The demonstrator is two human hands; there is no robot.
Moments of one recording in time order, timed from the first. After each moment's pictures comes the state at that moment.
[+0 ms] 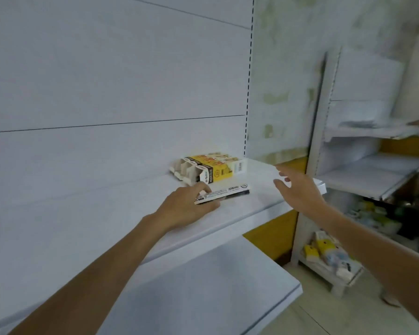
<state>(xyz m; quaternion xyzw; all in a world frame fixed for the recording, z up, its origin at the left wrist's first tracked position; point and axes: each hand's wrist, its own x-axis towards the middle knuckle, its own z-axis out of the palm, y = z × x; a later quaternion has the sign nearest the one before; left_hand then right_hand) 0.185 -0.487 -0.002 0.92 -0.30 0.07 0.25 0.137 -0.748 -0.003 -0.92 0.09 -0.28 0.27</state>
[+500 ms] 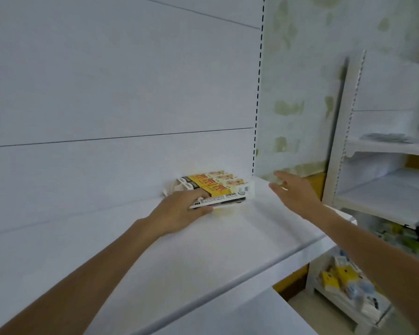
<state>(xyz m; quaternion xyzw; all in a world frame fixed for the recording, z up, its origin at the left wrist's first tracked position) 0.286 -0.523 0.009 0.92 -0.32 0.09 0.23 0.259 -0.799 0.013 -0.93 0.07 -0.25 0.25</state>
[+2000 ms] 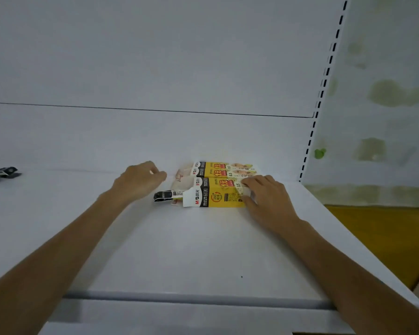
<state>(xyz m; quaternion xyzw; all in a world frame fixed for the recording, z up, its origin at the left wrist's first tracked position) 0.308 -0.538 0.014 0.91 0.21 0.16 0.31 0.380 -0.804 -0.024 -0.91 -0.30 -0.24 0.14</state>
